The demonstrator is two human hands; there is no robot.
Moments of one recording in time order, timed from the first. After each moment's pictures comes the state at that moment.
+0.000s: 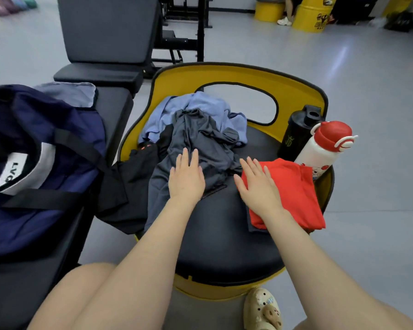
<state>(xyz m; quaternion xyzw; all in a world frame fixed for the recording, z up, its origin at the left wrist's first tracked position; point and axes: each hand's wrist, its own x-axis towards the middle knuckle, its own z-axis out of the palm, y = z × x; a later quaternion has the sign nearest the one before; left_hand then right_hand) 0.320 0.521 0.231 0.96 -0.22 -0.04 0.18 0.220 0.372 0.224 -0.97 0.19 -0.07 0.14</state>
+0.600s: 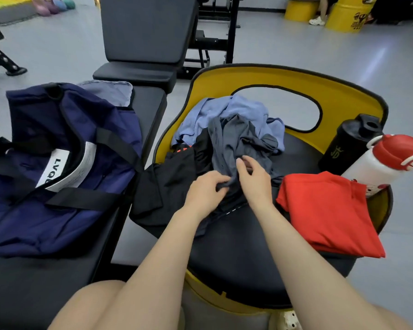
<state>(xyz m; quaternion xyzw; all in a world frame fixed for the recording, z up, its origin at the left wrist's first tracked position) 0.343 0.575 0.227 0.89 -0.30 -0.06 0.35 0.307 0.445 0.223 -0.81 0.28 -0.17 0.49</state>
